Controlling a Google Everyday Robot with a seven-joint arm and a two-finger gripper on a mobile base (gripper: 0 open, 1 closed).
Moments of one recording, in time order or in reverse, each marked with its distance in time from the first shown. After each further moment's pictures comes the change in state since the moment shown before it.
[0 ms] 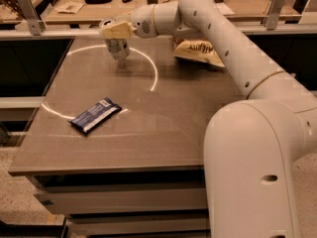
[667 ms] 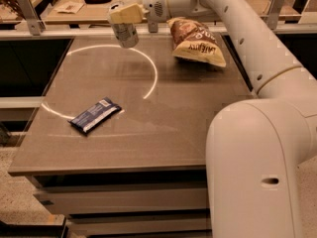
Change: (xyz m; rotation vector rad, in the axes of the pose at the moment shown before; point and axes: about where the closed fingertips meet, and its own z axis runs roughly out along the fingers) arm -0.041 0.010 -0.044 -0.034 0.010 -0.031
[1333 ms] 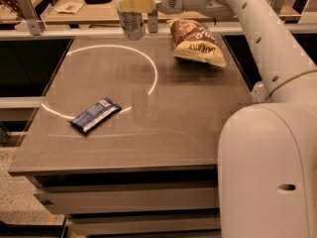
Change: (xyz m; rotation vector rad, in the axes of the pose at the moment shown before) arm -0.024 0.003 -0.039 0.000 -0.084 0.031
